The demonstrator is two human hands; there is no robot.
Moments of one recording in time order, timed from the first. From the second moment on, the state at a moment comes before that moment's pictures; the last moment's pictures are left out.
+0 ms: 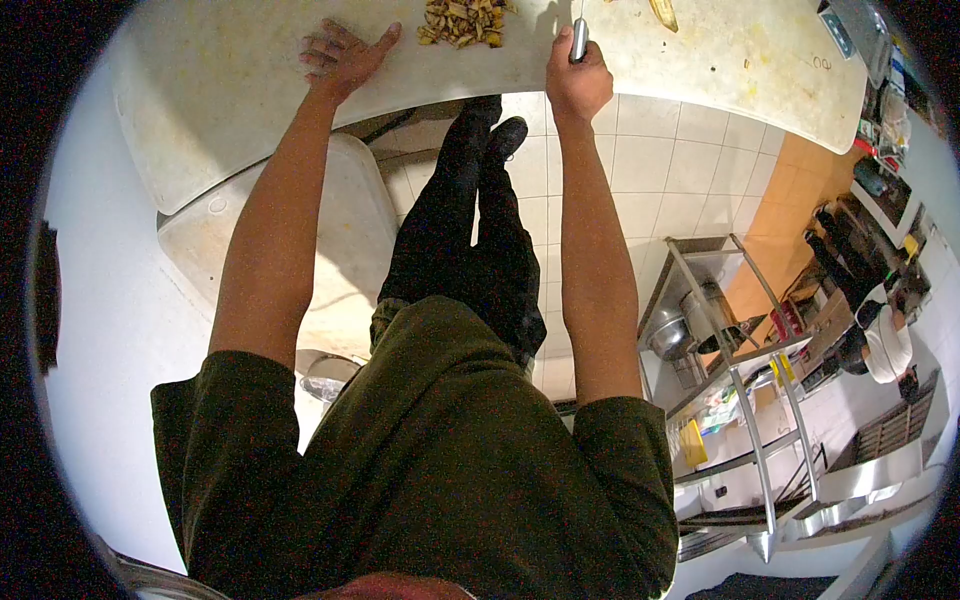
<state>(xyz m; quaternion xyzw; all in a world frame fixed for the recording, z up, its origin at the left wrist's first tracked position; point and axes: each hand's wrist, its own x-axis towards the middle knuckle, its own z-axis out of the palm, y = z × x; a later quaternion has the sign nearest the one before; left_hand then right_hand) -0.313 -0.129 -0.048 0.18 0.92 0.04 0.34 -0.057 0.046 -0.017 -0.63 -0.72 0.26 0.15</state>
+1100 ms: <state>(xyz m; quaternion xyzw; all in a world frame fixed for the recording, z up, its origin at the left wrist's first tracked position) -0.307 -0.105 0.012 0.14 0.90 -0.02 0.41 -0.065 0.037 -0.002 -0.62 -0.71 0.24 0.21</state>
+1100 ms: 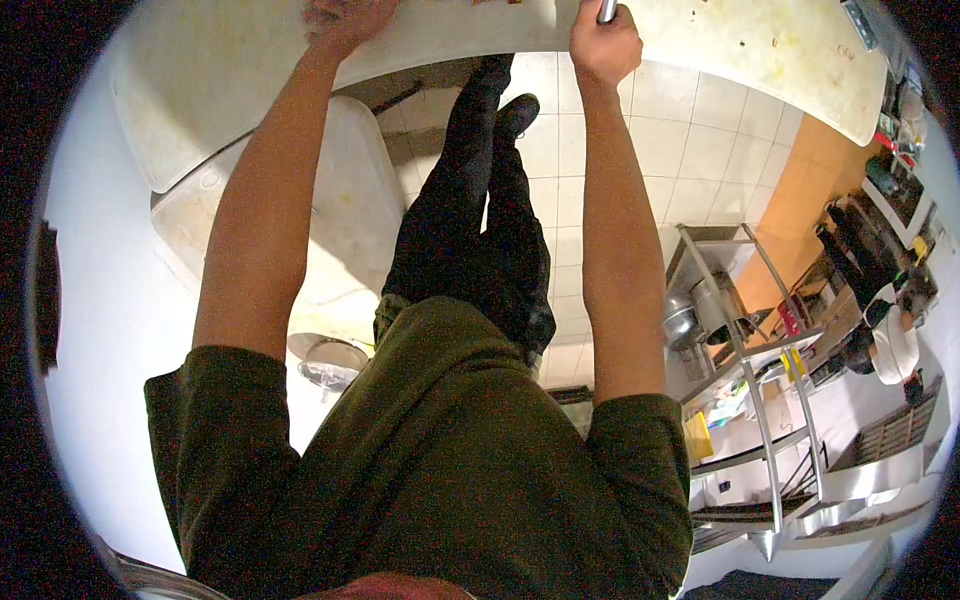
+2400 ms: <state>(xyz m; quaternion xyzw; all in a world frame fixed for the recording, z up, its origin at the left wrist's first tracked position) -0.293 -0.113 -0.005 0.14 0.93 0.06 0.33 0.043 -0.101 0.008 -0.61 -0.62 0.47 0.19</state>
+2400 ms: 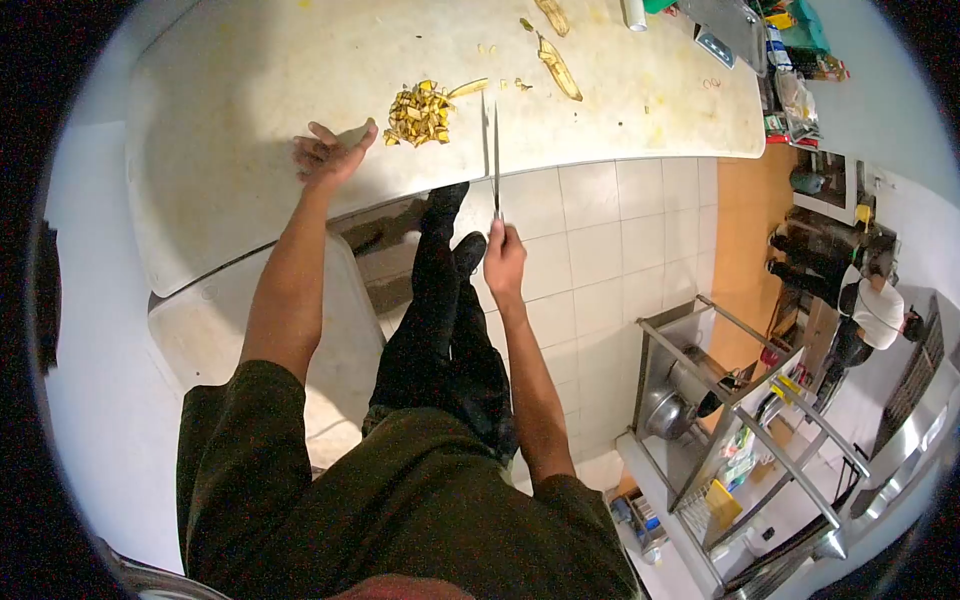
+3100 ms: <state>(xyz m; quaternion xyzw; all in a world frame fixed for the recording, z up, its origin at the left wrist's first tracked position) -0.301 -0.114 -0.021 0.14 0.93 0.04 0.35 -0.031 -0.027 -0.002 -0.58 -0.72 0.36 0.12</state>
